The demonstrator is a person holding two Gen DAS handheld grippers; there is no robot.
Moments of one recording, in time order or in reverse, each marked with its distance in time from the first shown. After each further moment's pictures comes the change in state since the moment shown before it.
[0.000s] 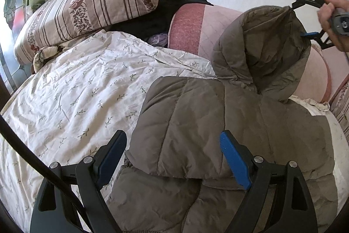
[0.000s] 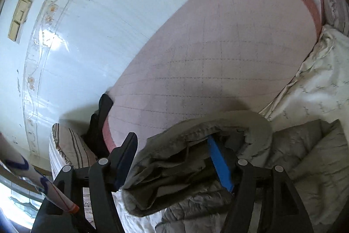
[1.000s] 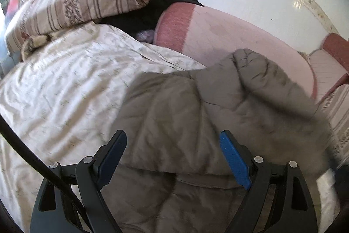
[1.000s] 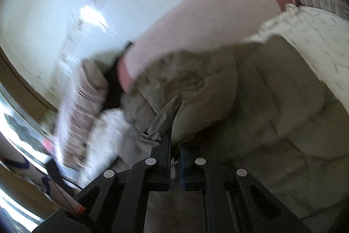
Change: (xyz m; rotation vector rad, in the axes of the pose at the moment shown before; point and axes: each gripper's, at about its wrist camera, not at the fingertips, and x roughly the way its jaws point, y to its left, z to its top) left arm -0.001 -0.011 -0.007 -0.072 0.021 -0.138; right arm -0.145 -0.154 -0.245 -0.268 -0.006 0.091
